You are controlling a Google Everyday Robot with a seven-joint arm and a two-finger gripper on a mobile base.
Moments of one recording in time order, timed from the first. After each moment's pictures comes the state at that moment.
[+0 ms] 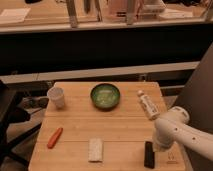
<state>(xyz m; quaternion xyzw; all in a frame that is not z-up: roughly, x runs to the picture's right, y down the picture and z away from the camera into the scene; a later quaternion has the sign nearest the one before) 0.264 0.303 0.717 -0.36 0.04 0.07 0.93</state>
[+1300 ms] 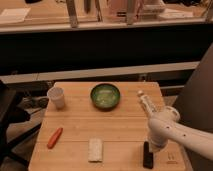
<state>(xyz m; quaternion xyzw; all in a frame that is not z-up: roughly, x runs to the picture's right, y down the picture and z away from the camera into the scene) 0.249 0.315 0.738 -0.38 0.05 0.06 0.92</state>
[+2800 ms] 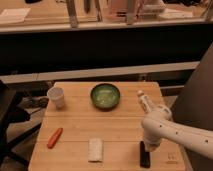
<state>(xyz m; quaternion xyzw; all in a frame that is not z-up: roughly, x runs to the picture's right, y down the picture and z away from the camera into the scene) 0.224 0.309 0.746 -0.38 0.06 0.04 0.92</state>
